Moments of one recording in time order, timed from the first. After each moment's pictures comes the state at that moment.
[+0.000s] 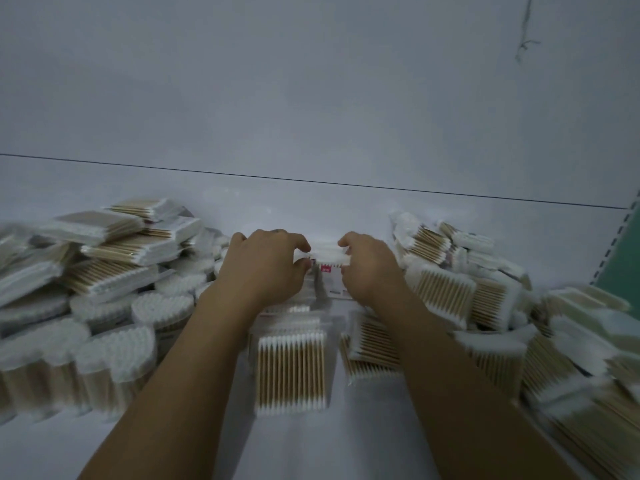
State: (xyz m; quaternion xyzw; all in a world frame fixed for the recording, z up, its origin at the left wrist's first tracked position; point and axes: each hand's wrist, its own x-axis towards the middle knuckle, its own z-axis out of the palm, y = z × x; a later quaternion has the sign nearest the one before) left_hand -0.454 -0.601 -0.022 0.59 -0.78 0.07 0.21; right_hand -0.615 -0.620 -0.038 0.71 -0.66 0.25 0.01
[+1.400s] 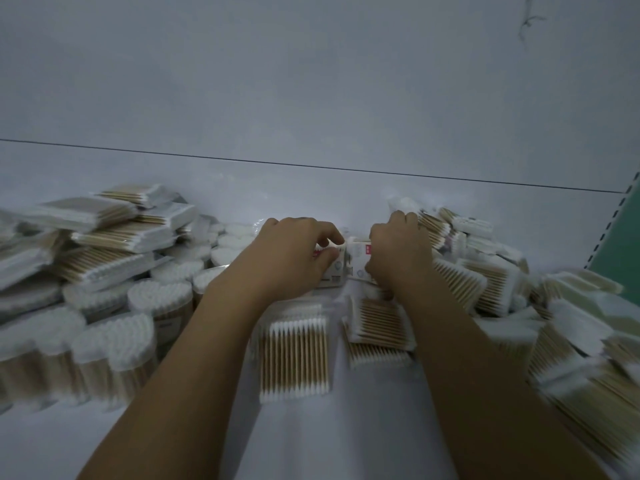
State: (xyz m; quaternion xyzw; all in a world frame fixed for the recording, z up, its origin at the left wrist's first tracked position) left_hand -0.467 -0.591 -0.021 0.47 -0.85 0.00 0.26; right_hand -0.640 -0.617 -0.034 0.65 -0.72 0.07 0.23
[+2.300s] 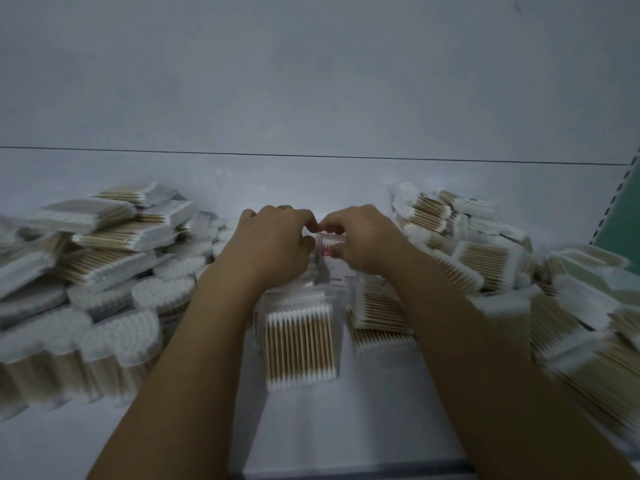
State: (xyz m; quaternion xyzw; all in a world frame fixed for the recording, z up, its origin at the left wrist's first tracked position) left_hand -0.457 -0.597 -0.022 0.54 -0.81 0.06 0.21; right_hand -0.614 -0.616 -0.027 0.79 -0.58 0.20 0.03
